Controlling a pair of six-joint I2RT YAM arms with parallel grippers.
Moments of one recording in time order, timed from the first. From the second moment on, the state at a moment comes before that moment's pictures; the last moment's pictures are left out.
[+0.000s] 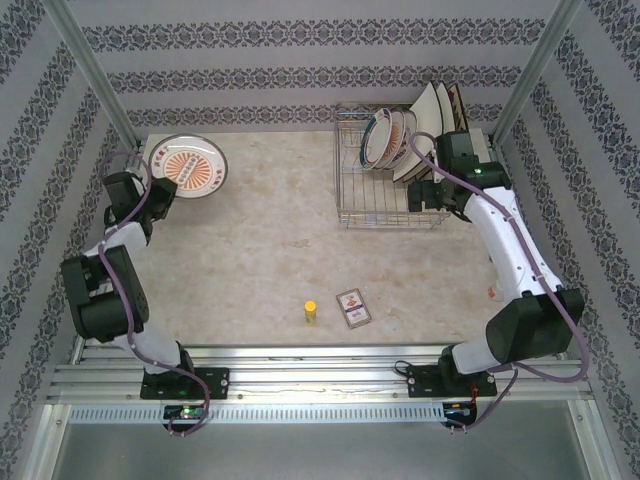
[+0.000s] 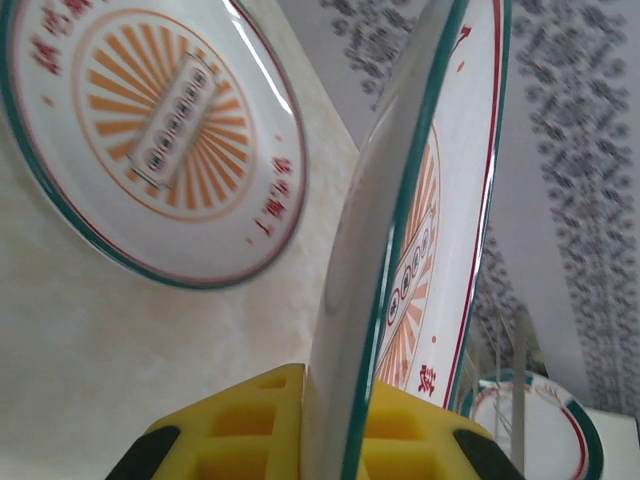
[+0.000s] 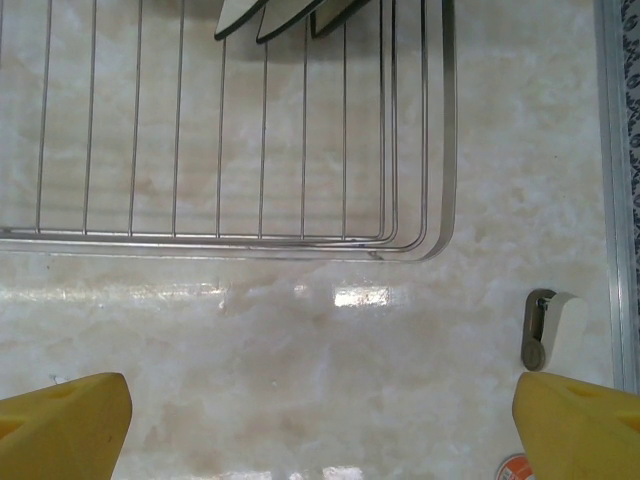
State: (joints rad) left arm 0.39 1.67 0.96 0.21 0.49 -0.90; right arm 0.14 1.47 1.47 -1.06 0.16 0.10
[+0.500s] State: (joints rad) left arm 0.41 1.96 1.19 0.25 0.44 -0.93; right arm 0.14 1.47 1.46 -1.06 0.15 0.07
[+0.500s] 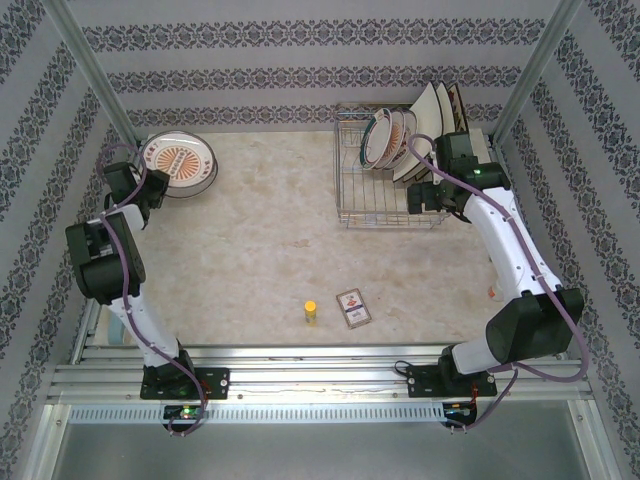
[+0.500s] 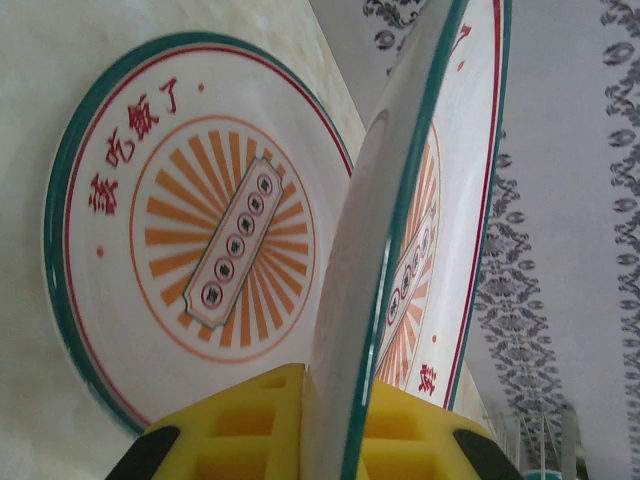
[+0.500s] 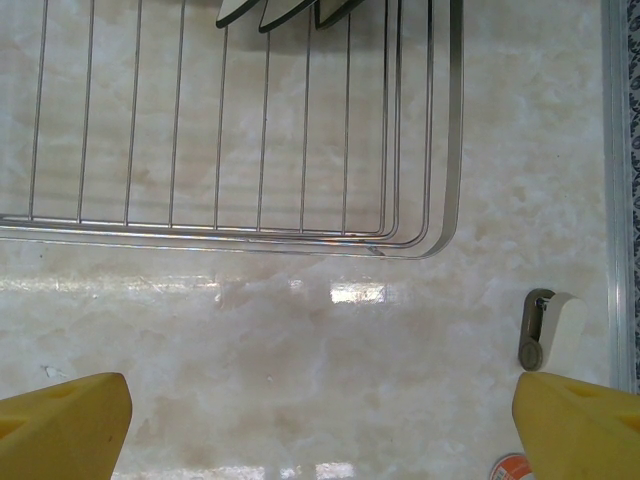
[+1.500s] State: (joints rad) left arm 0.38 2.13 1.37 0.10 0.32 -0.80; right arm 0.14 1.47 1.46 -1.06 0.14 0.05
